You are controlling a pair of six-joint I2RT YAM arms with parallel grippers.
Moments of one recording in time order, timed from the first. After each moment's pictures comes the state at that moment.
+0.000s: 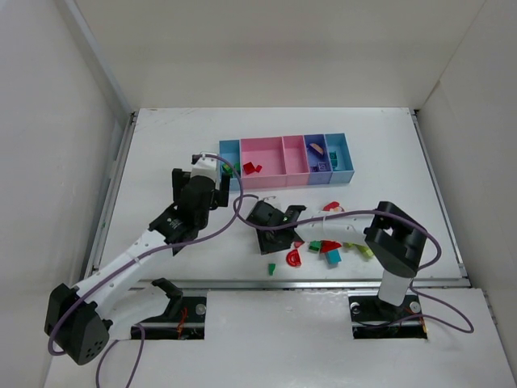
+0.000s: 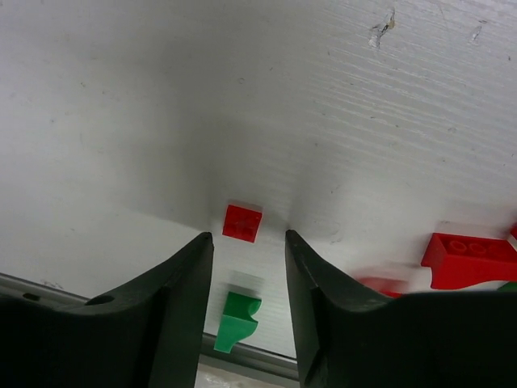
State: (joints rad) left arm -0.63 0.97 0.70 -0.19 -0.61 -0.12; right arm 1.07 1.79 1.14 -0.55 0.19 0.80
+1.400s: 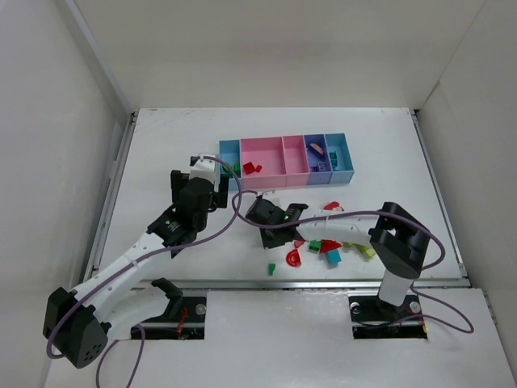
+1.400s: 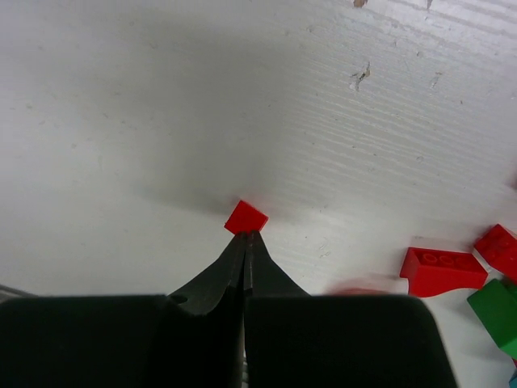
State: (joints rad) left arm -0.63 0.94 0.68 -0.18 -0.61 -0.13; right arm 1.07 1.79 1.16 -0.54 0.26 0.76
